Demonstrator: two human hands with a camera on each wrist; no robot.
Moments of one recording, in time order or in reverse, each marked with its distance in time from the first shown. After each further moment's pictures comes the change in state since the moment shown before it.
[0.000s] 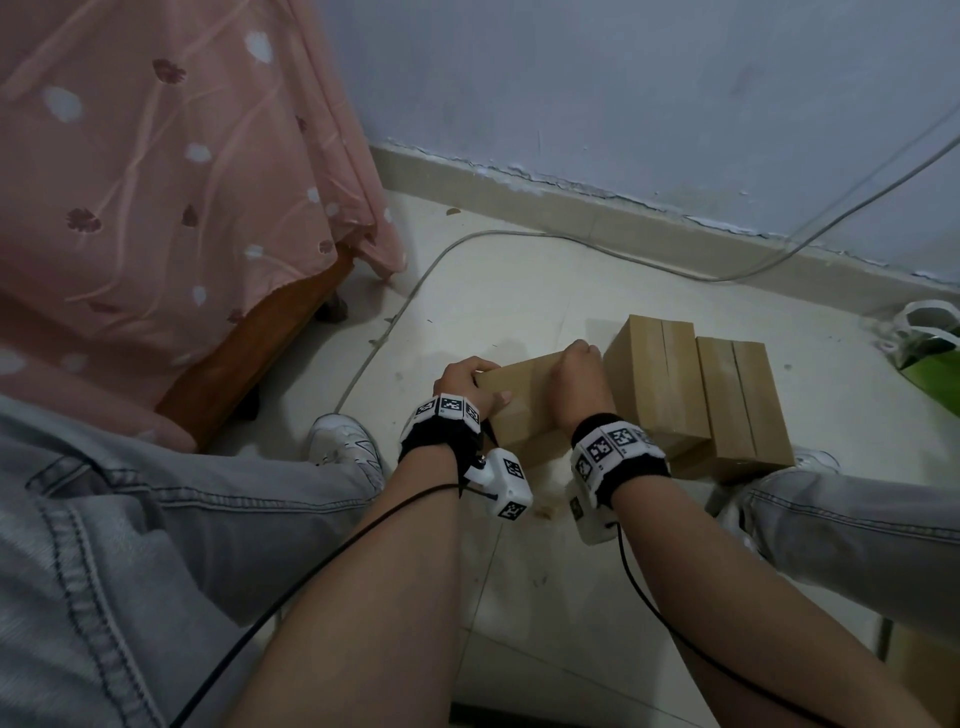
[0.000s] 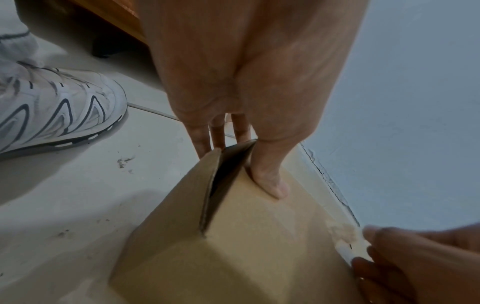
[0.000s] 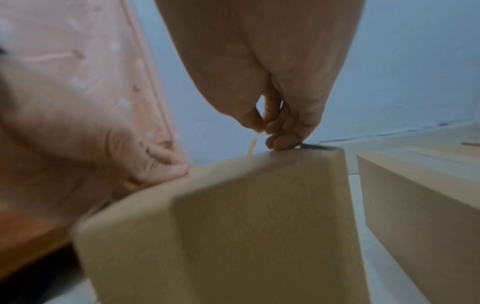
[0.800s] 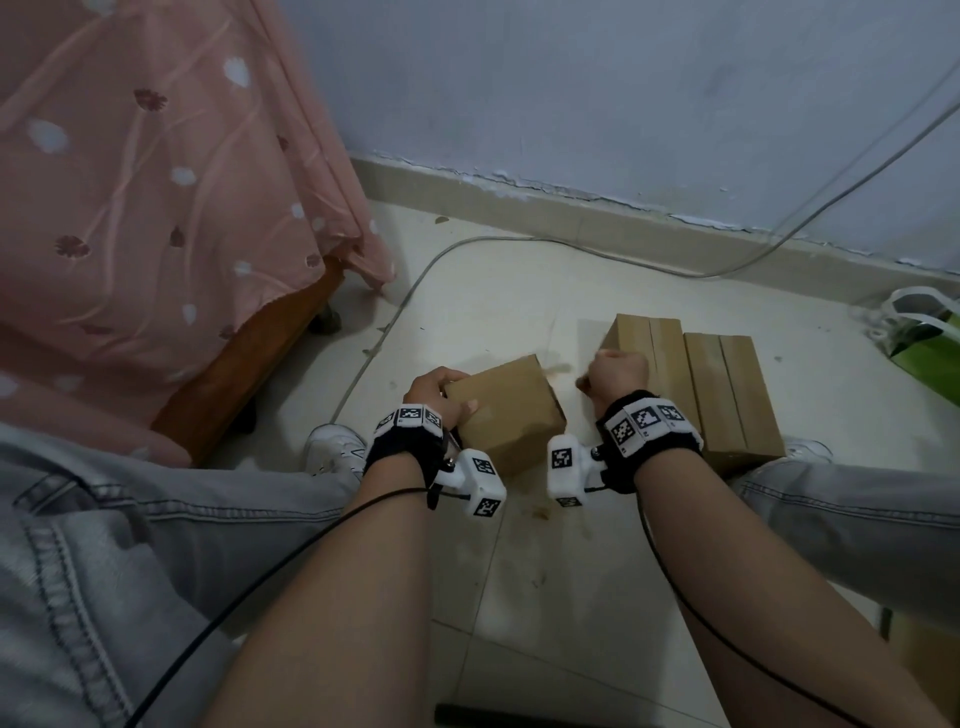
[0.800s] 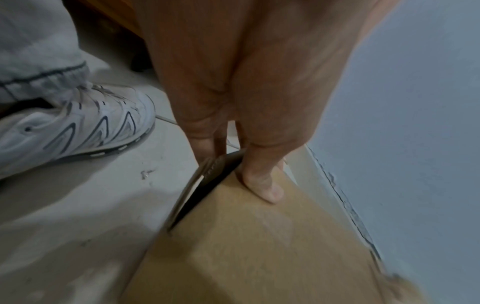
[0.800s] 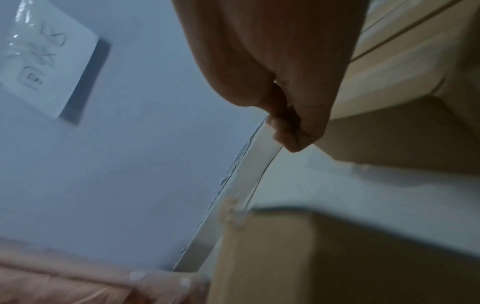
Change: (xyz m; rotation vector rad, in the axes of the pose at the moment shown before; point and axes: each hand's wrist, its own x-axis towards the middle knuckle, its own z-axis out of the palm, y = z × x) left_hand -0.002 -0.013 -0.025 0.027 -0.032 -0.009; right_hand 0.023 0.035 -0.026 0.968 0.053 0.651
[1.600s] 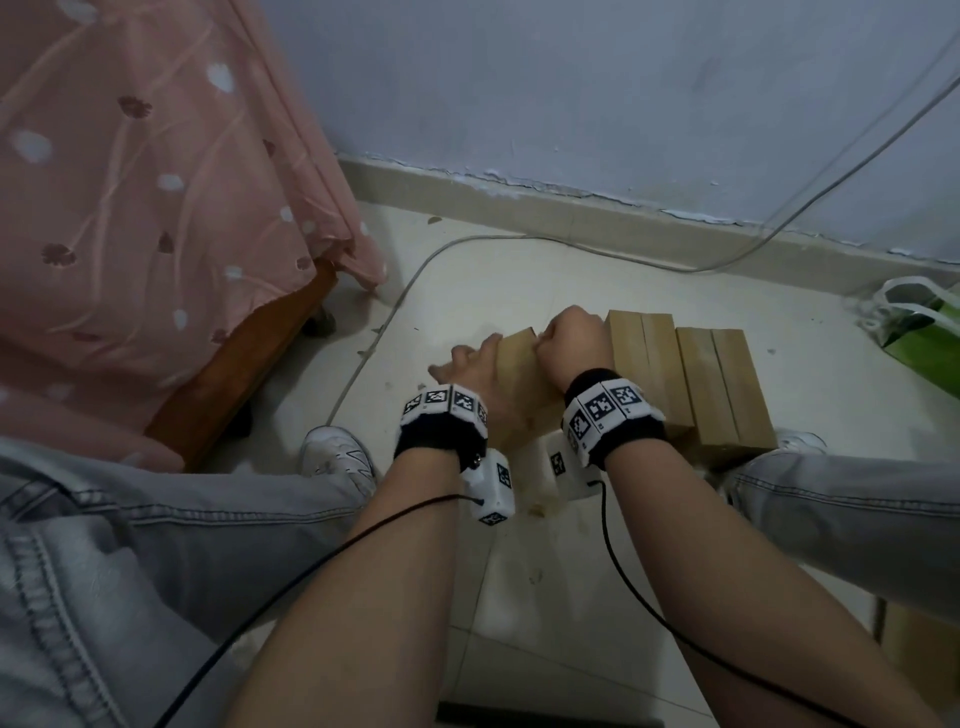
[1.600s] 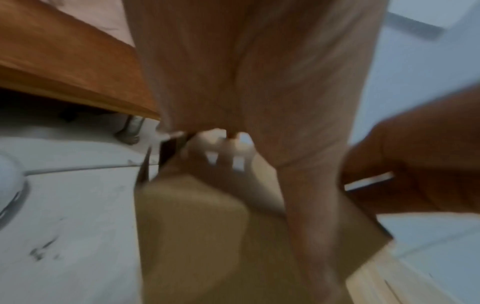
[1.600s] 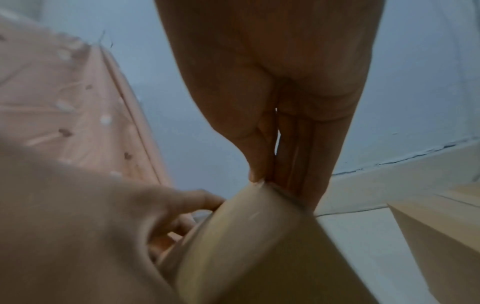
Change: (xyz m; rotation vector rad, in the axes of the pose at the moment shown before) left_hand -0.003 0.054 0.031 0.624 -0.152 0.105; right_hand -0.029 -0.031 0.021 -0.874 -0.007 -0.583
